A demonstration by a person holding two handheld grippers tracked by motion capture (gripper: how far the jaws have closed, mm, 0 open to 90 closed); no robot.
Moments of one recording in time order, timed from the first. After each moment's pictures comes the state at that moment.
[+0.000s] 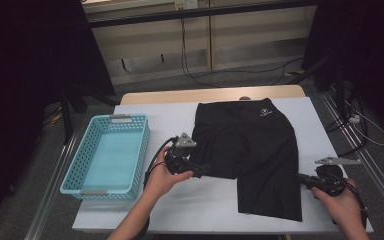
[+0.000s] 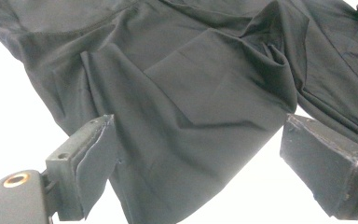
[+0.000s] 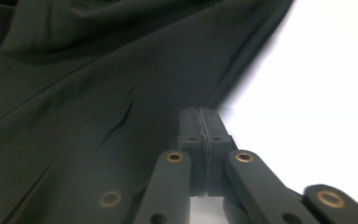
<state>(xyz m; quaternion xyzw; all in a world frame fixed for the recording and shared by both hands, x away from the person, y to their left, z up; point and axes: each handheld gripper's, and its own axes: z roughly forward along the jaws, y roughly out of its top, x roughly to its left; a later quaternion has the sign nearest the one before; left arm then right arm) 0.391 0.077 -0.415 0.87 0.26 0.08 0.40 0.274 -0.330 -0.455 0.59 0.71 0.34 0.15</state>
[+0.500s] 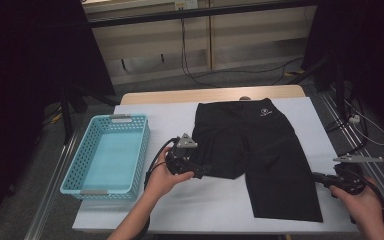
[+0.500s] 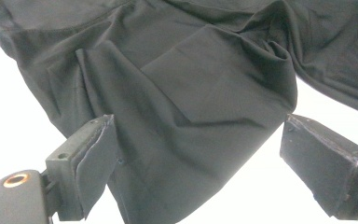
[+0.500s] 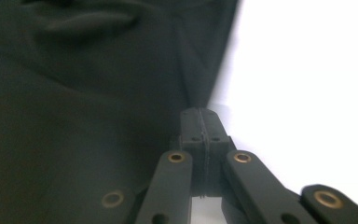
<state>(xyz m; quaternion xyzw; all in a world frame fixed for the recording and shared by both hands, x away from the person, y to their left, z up) 0.392 0.075 -0.417 0.88 0.26 0.08 0.40 0.270 -0.372 -0.446 0.61 0.70 0.33 0.15</state>
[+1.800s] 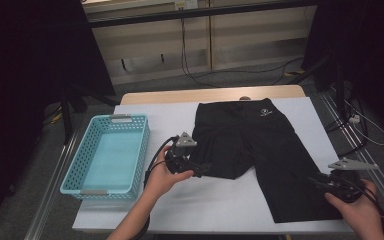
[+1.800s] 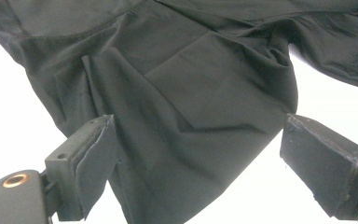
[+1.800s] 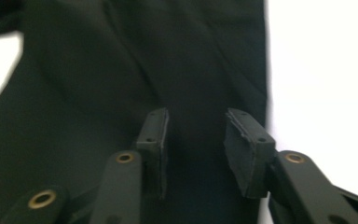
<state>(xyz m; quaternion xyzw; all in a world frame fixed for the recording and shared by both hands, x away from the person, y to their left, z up) 0.393 0.075 -0.413 0.87 0.26 0.08 0.40 0.255 -0.344 -0.436 0.56 0.74 0.30 0.22</state>
